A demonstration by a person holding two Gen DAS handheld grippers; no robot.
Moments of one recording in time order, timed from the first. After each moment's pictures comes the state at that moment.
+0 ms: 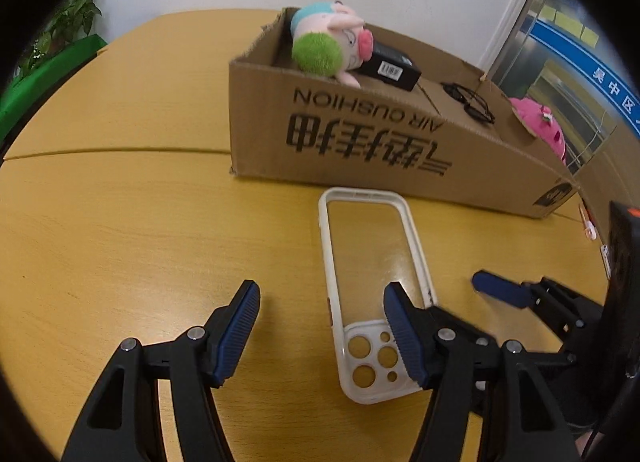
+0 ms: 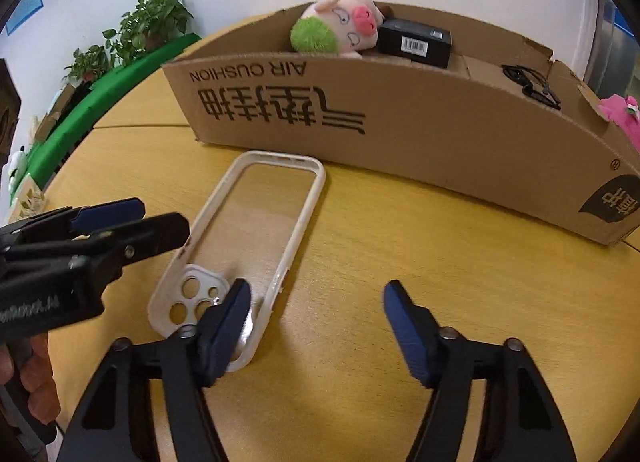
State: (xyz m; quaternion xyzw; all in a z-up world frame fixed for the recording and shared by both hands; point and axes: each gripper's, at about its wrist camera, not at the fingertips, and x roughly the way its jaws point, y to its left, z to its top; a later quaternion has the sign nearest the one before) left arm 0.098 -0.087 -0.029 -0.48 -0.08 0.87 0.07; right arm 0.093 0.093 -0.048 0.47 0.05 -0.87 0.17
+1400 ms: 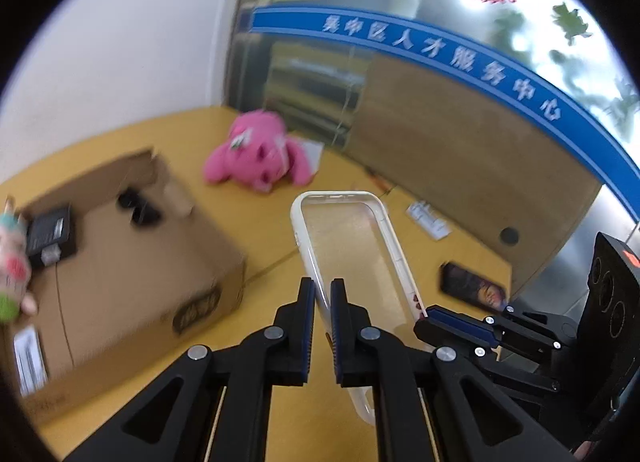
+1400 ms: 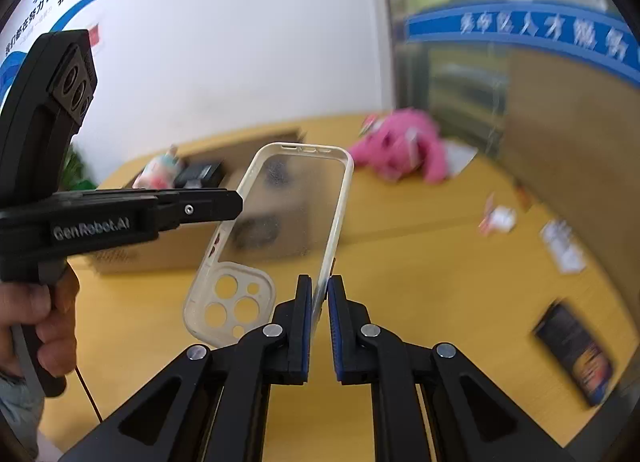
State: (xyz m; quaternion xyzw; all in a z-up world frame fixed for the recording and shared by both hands) left arm 0.084 0.220 0.126 -0.34 0.05 0.83 0.44; right arm 0.224 0.356 0.097 0.29 -0.04 -0.96 -0.06
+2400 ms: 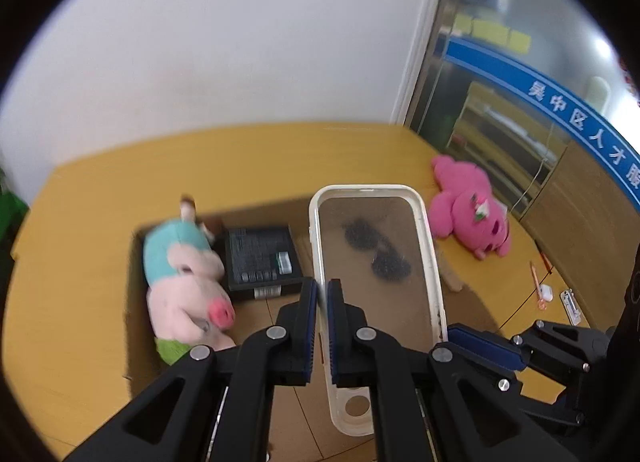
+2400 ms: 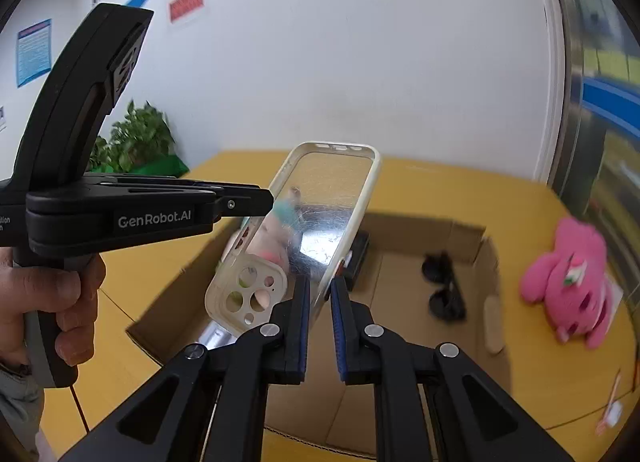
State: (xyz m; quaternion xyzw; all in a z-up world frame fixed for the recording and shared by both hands) left arm -0.127 0.046 0.139 -0.41 0.00 0.89 0.20; right arm -0.042 0.170 0.116 0.33 0.01 -0.93 0.16
